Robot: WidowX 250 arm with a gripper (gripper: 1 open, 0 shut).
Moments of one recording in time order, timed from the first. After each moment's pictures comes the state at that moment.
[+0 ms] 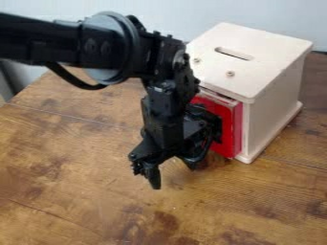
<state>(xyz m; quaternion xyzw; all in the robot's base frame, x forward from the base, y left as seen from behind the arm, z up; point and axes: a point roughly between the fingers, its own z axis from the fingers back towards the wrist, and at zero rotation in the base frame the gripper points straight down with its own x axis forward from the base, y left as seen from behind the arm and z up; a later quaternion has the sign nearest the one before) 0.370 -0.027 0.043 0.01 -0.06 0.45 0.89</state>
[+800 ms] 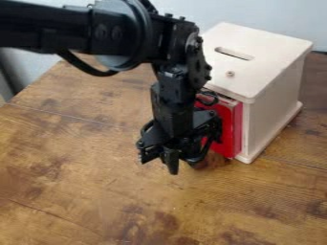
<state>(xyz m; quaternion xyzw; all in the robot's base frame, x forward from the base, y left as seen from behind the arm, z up) 0.372 -0.037 0.058 0.02 -0.05 0.44 0.90</state>
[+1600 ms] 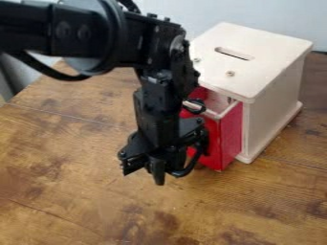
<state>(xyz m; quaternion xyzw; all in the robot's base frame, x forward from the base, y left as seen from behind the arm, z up) 0.342 -0.032 0.073 0.03 -0.05 0.45 0.89</state>
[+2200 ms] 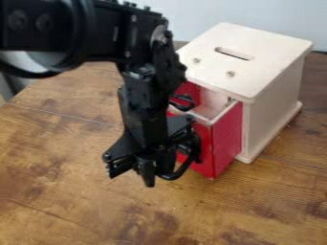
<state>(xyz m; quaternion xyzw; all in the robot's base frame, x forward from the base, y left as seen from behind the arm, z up) 0.322 -0.032 0.082 0.02 -0.04 0.45 0.89</state>
